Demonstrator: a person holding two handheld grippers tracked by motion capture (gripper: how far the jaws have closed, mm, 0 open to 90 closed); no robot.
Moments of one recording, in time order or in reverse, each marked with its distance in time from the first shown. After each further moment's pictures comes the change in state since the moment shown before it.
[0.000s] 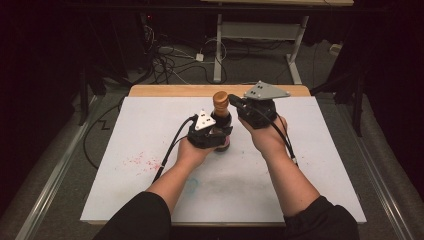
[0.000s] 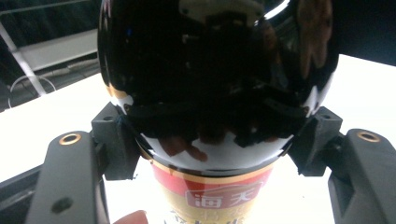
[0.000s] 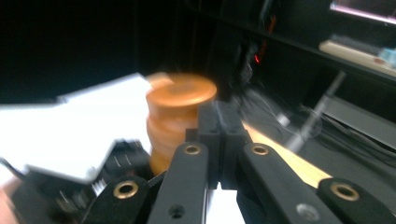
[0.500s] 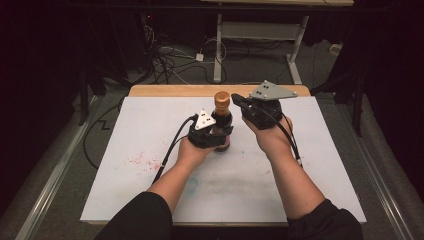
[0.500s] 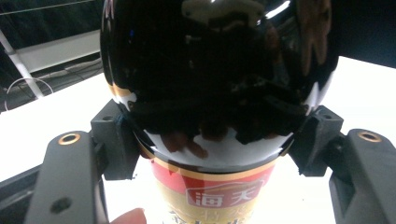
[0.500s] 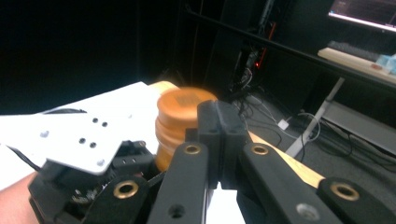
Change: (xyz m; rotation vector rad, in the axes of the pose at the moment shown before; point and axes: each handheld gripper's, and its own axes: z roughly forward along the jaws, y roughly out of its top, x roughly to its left) left arm 0.002 0.001 0.001 -0.002 -0.009 -0.017; right arm -0.004 -0.001 -0.012 -0.001 0.002 -0.020
